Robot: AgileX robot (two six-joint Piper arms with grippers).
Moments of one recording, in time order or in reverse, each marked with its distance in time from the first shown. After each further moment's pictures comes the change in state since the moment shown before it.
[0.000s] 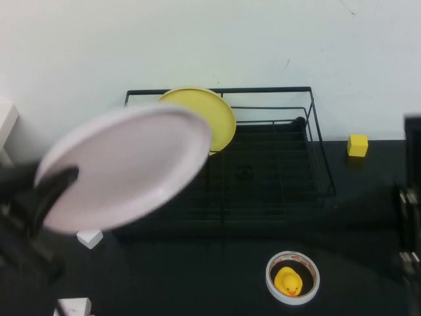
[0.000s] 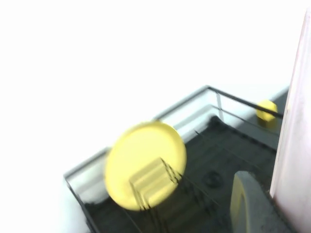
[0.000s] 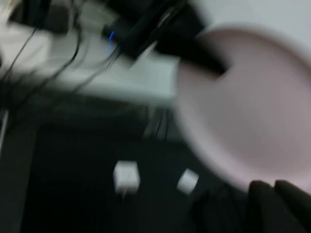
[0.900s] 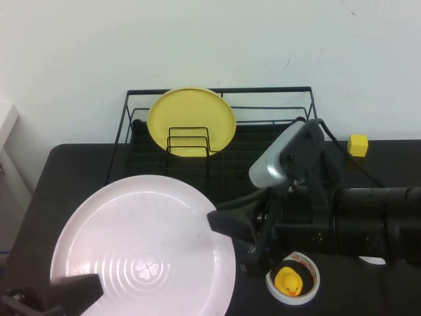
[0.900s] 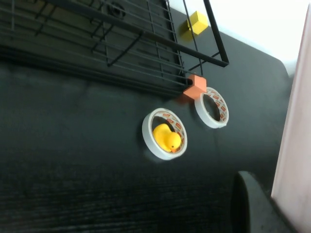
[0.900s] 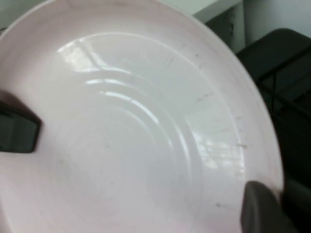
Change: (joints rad) right arm 0.000 0.468 0.052 0.684 -0.194 -0.129; left arm 0.000 -0.120 0.121 0.453 0.264 -1.396
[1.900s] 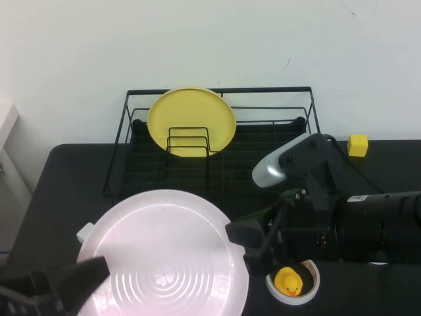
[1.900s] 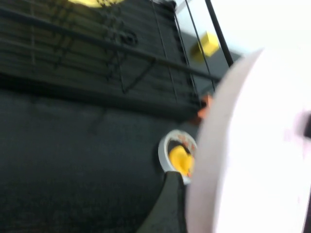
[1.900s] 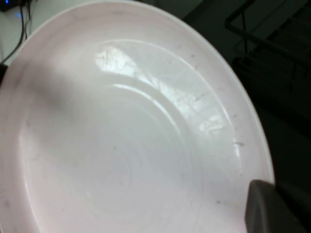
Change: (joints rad) right arm 0.000 0.000 0.002 -0.384 -0.070 0.513; left arm 0.000 0.000 0.000 0.019 -0.083 0.021
